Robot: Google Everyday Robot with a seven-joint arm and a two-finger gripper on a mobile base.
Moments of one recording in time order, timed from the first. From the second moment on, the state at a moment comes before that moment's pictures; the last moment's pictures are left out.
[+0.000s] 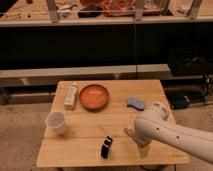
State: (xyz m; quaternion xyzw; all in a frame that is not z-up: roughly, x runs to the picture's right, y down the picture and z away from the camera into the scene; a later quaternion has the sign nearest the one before) arm 0.139 0.265 0.689 -0.30 -0.11 -0.21 0.92
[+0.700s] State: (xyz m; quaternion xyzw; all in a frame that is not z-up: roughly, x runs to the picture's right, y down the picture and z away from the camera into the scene) arm 0.121 0.273 0.700 -0.30 -0.13 -0.23 0.92
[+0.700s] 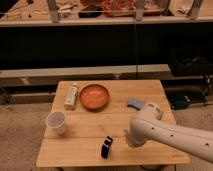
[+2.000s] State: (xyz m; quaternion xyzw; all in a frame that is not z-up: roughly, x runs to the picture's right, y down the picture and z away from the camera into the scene) arm 0.041 0.266 0.716 -0.30 -0.16 -0.25 0.91
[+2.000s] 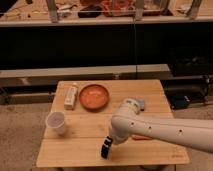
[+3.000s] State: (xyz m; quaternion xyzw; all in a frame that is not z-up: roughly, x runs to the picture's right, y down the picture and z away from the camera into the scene) arm -0.011 0.270 0.715 -0.30 -0.19 -0.25 0.90
